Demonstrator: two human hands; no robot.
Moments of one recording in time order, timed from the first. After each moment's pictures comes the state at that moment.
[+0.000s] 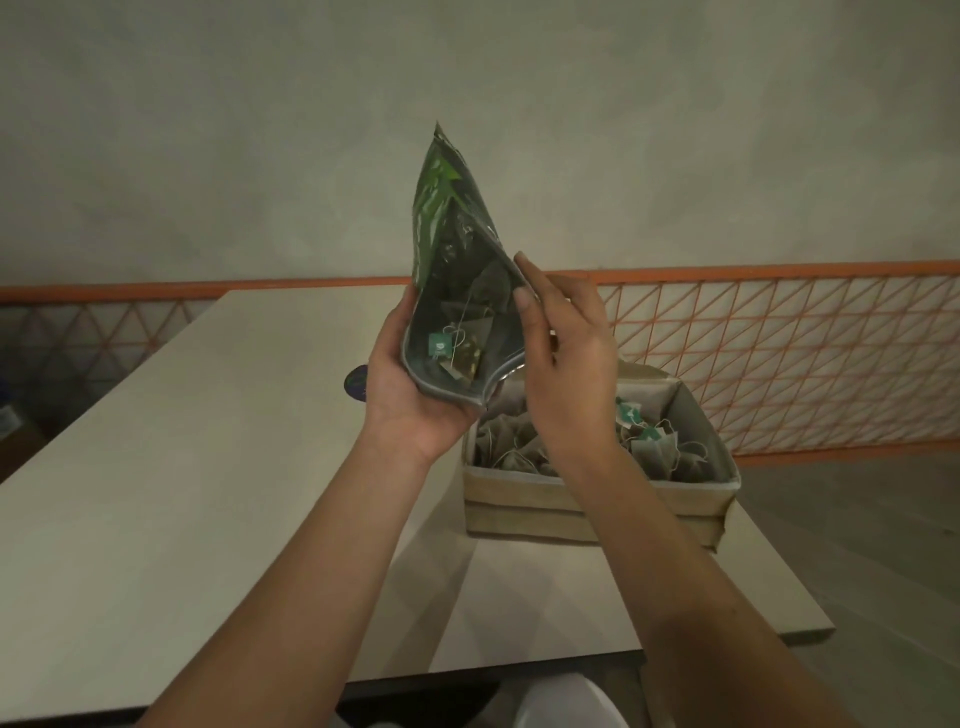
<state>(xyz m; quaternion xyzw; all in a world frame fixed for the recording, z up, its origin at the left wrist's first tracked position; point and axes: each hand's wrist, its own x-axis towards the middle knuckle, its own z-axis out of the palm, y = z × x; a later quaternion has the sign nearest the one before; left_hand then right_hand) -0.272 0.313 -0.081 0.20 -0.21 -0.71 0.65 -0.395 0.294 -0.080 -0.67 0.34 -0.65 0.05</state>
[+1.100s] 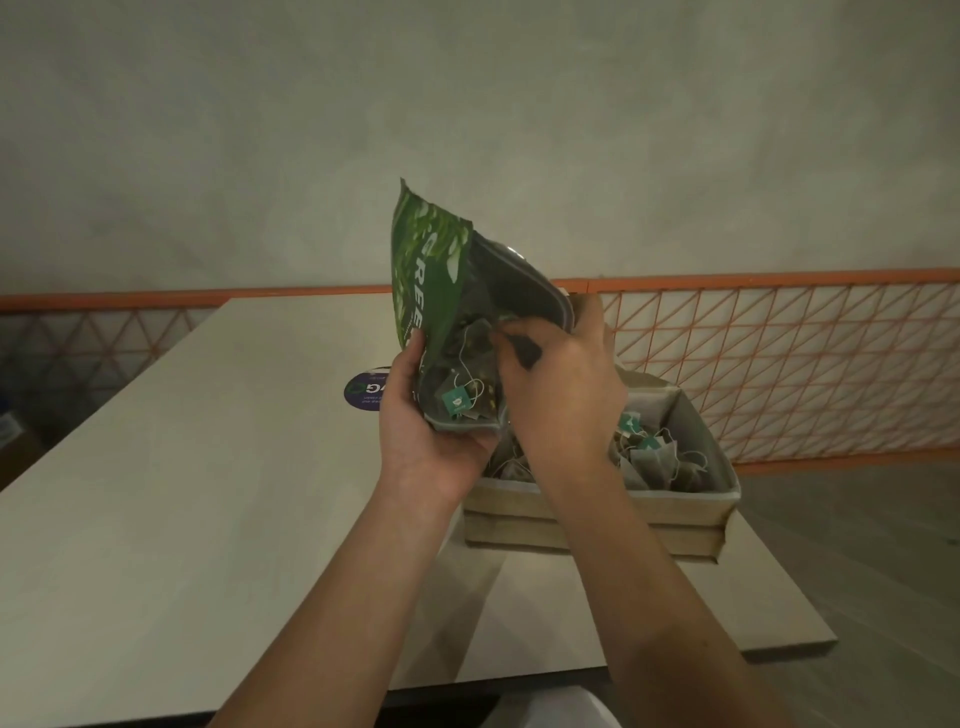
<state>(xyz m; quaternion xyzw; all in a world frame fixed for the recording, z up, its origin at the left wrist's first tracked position) -0.292 0.329 -0.095 0.20 -0.14 -0.67 0.70 -0.388 0.303 -0.080 -0.66 0.54 -0.52 -0.07</state>
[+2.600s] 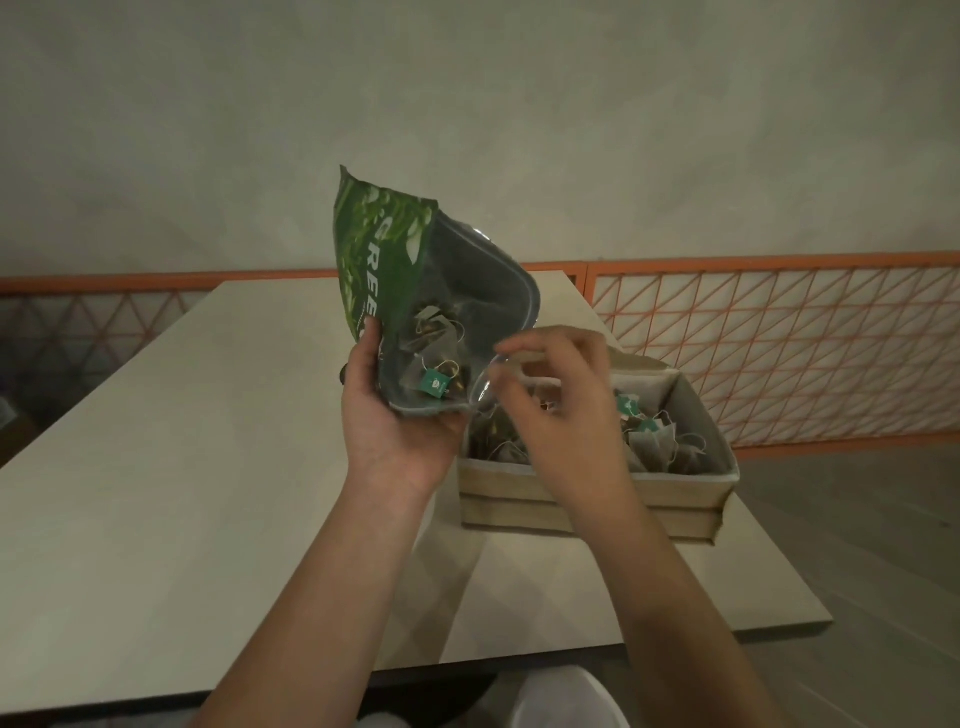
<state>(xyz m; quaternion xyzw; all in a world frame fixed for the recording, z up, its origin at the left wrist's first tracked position) -0.279 0.340 -0.097 0.18 -0.15 -0.65 0.72 -0.410 0.331 -0.103 -0.68 0.39 -0.56 0.25</state>
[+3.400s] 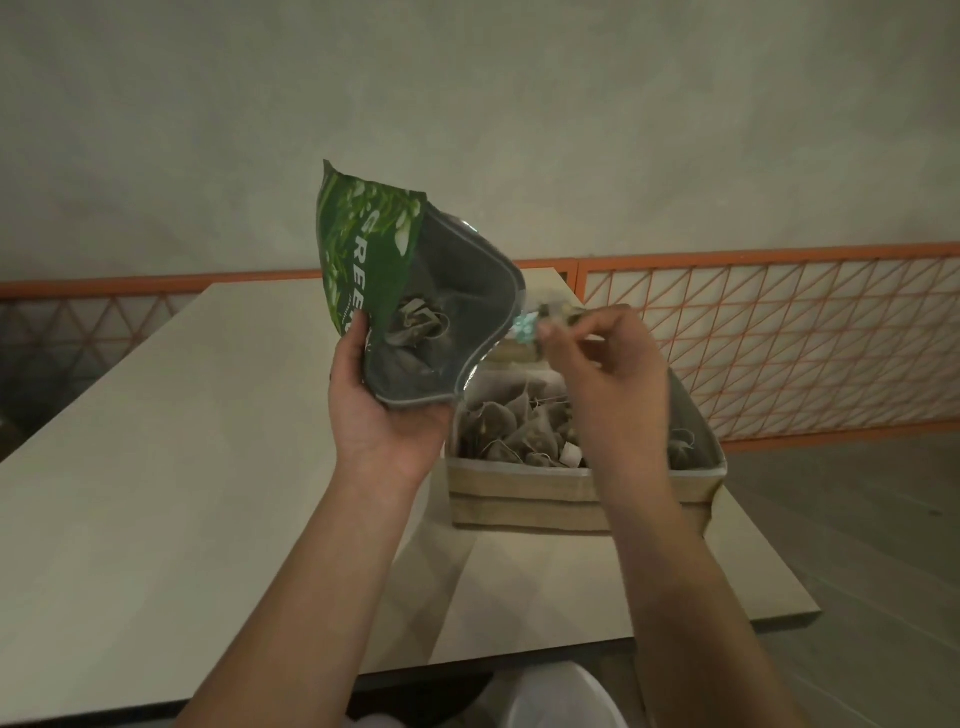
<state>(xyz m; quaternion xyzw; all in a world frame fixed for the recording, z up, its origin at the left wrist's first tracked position) -0.278 0.331 -0.095 0.16 -0.15 -0.64 0.74 -0.432 0.330 -0.082 -0.54 0.37 -0.66 0.37</state>
